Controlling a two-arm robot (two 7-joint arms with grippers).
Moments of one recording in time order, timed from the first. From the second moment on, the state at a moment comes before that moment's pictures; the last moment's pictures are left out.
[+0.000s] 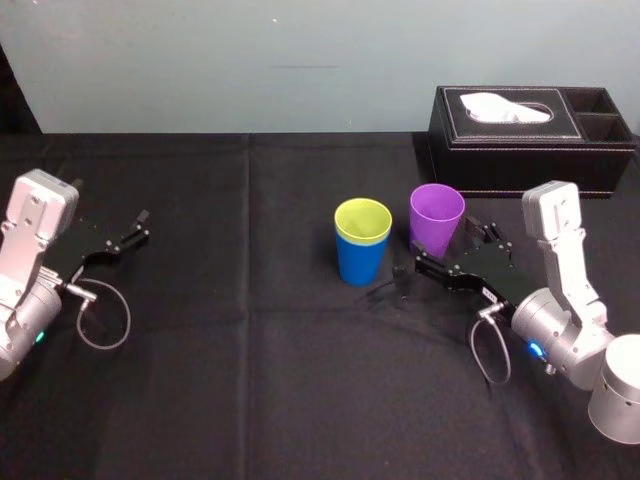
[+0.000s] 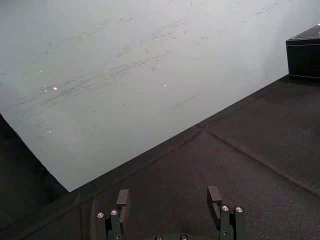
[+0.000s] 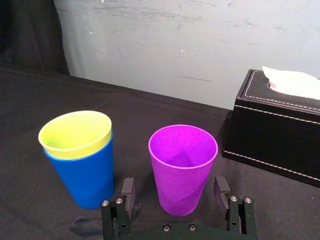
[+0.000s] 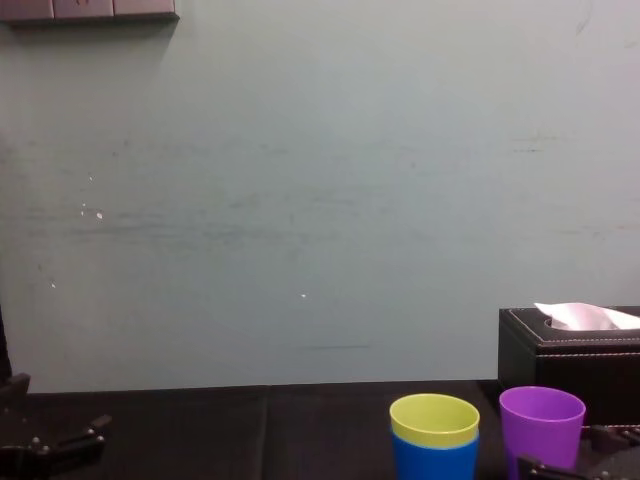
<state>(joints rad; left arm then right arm) -0.20 0.60 0.45 -1.41 -0.25 -0.12 0.03 0.14 0.31 -0.21 -1.38 0.20 0.00 0.30</state>
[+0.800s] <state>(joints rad) -0.20 0.60 0.45 -1.41 -0.25 -0.12 0.03 0.24 0.27 -0.23 -1.25 0.17 -0.03 0.29</state>
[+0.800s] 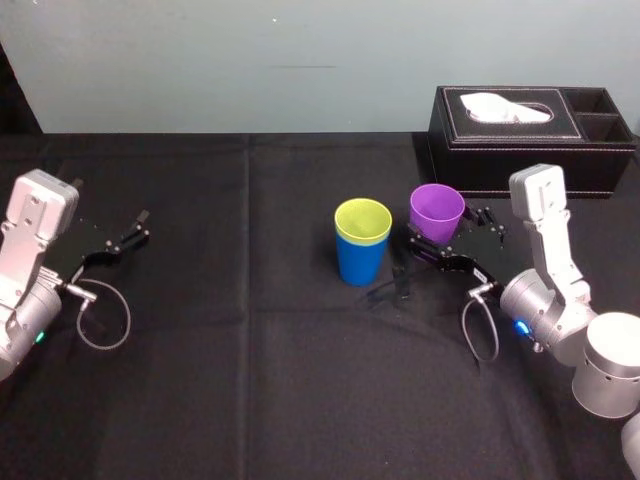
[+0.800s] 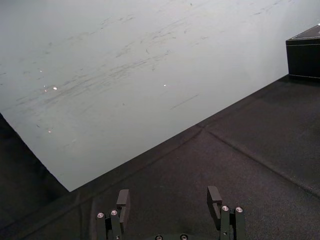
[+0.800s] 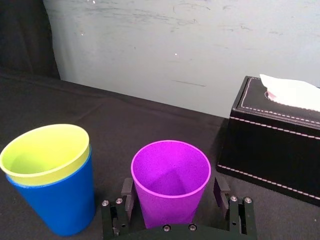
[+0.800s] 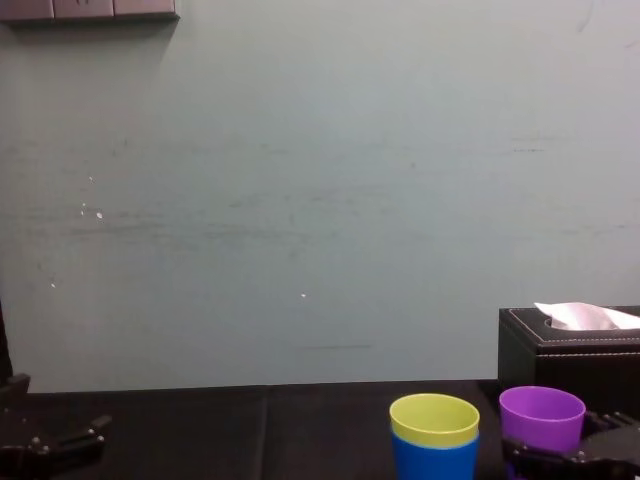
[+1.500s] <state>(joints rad) -0.20 0.60 0.45 -1.41 -0.25 -0.12 0.03 0.24 0.27 -0.23 -1.25 0.17 -0.03 0.30</state>
